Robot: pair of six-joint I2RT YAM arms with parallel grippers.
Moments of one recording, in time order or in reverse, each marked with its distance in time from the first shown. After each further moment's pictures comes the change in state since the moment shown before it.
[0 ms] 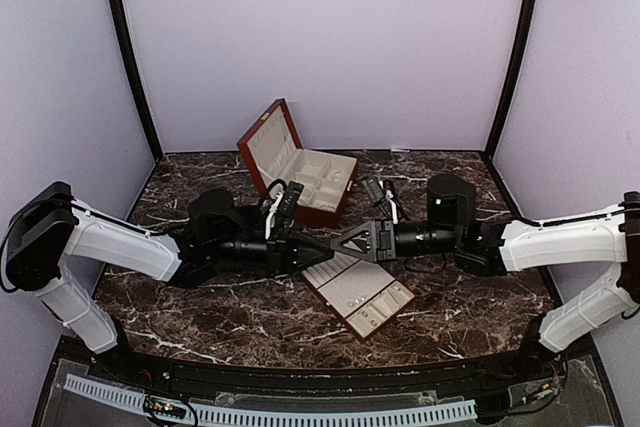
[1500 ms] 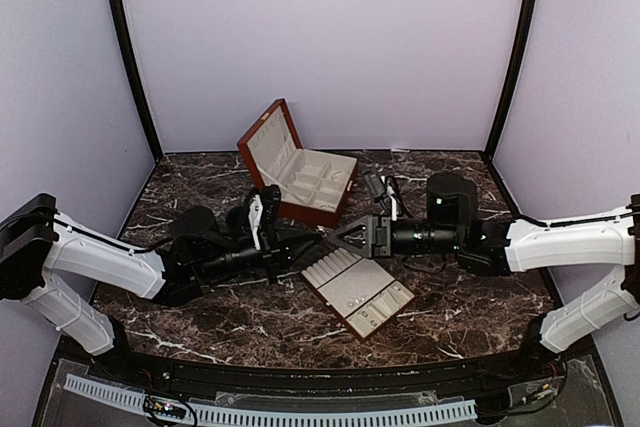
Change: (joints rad) left arm -0.081 -0.109 -0.124 0.100 -0.435 0.340; right arm 0.040 -0.034 0.025 -0.067 0.142 -0.005
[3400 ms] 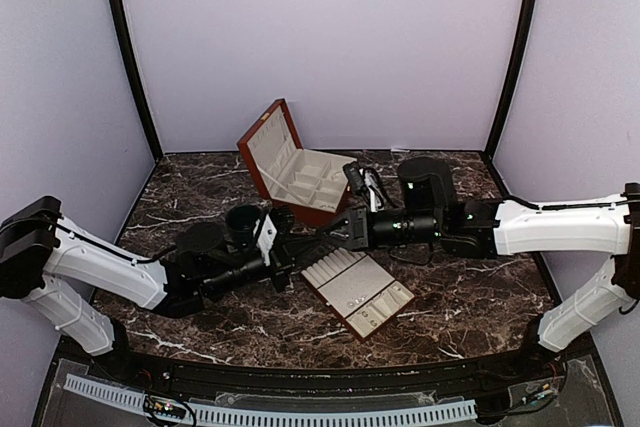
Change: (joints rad) left arm -0.108 0.005 -0.026 -0.008 -0.303 0.304; right arm 0.050 0.087 0.209 -0.270 0.120 -0.029
